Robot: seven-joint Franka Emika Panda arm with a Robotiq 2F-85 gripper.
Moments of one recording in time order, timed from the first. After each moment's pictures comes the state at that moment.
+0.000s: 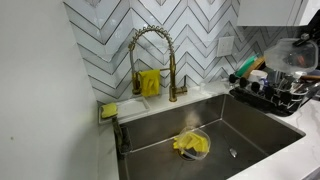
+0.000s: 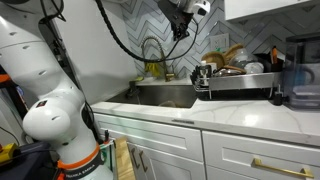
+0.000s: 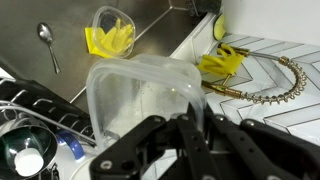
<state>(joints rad) -0.02 -0.16 -0.11 -1.88 0.84 1.58 -0.35</state>
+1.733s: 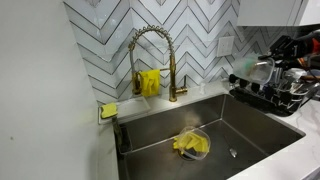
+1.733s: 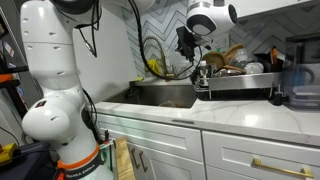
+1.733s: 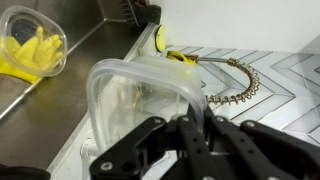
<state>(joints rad) -0.03 0.18 -0.05 -1.79 1.17 1.44 -0.52</state>
